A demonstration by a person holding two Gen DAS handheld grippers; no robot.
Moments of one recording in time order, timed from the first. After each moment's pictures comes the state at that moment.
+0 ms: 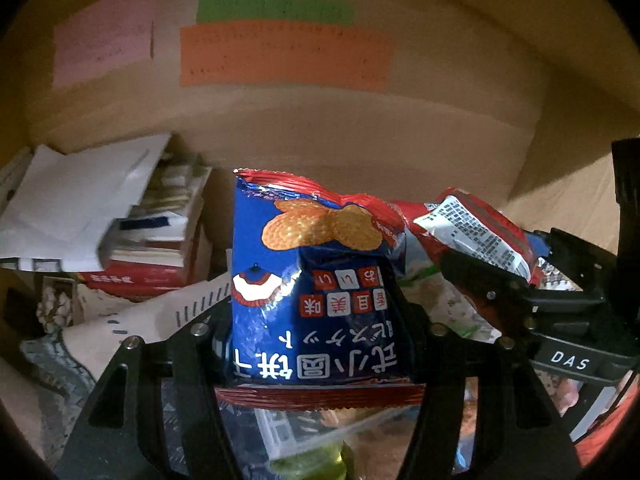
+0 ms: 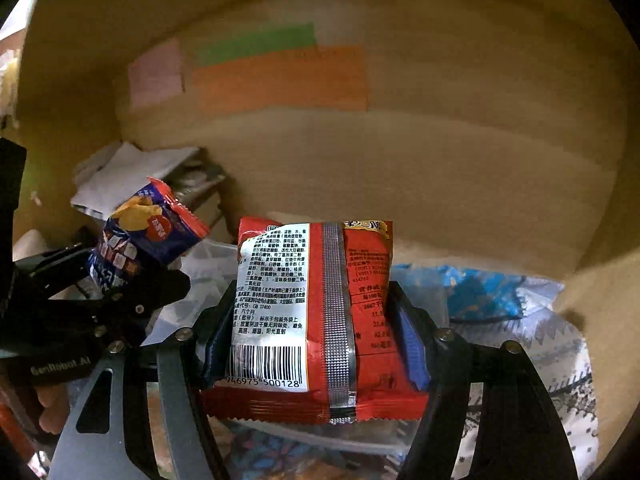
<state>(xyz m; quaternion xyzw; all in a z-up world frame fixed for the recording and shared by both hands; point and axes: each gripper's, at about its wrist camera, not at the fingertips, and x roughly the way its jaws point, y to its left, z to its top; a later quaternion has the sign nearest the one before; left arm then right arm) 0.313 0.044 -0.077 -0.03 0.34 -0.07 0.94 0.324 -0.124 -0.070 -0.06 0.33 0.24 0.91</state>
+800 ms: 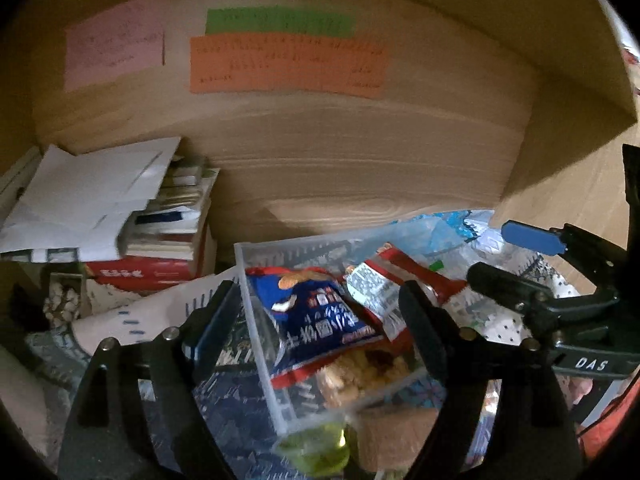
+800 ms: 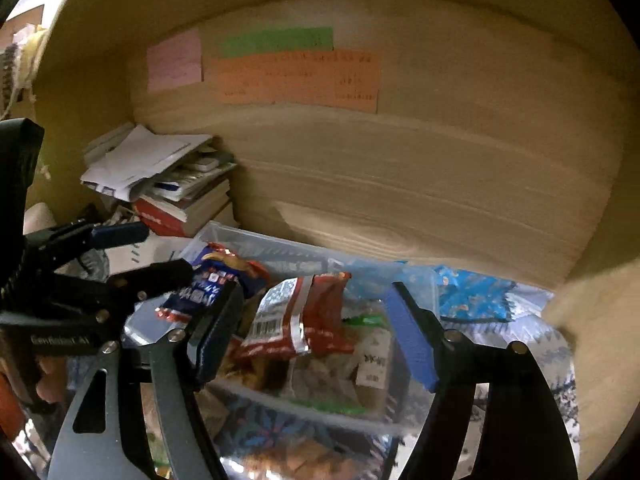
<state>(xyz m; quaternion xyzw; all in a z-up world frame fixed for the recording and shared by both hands) 0.291 0.048 -0.071 -0.03 0.32 -0.08 0.94 0.286 -0.134 -0.055 -0.10 0.30 0.25 0.91</state>
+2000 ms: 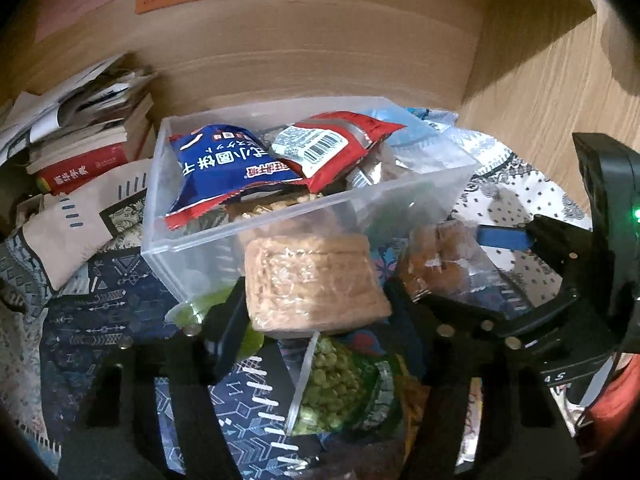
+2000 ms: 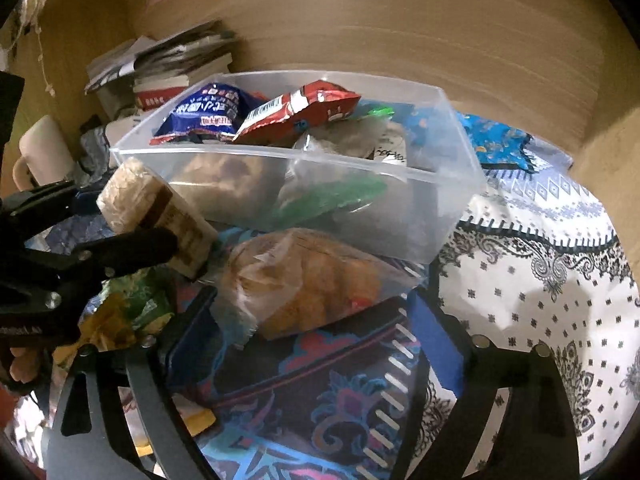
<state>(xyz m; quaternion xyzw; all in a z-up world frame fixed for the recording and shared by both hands) 0.237 -0.007 -0.147 0.00 0.40 -0.11 0.91 0.246 -0.155 -0.154 -0.10 0.42 0.25 0.86</state>
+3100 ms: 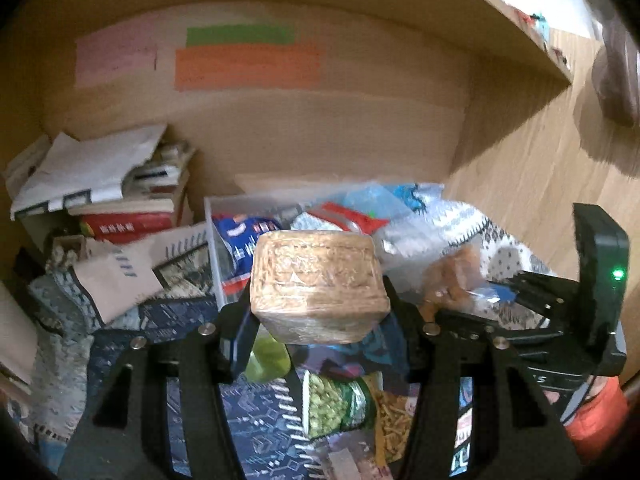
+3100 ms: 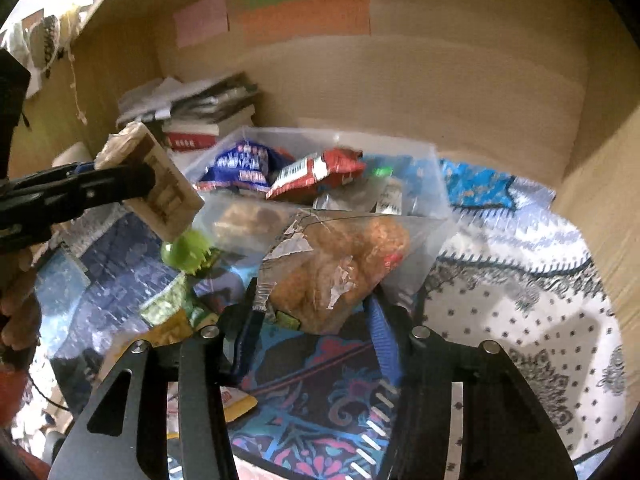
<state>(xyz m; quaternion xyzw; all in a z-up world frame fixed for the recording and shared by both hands) 0.202 0.022 -0.066 -0.03 0.31 -0.11 0.95 0.213 -0.174 -0.103 -0.07 0.35 0.27 0.90</state>
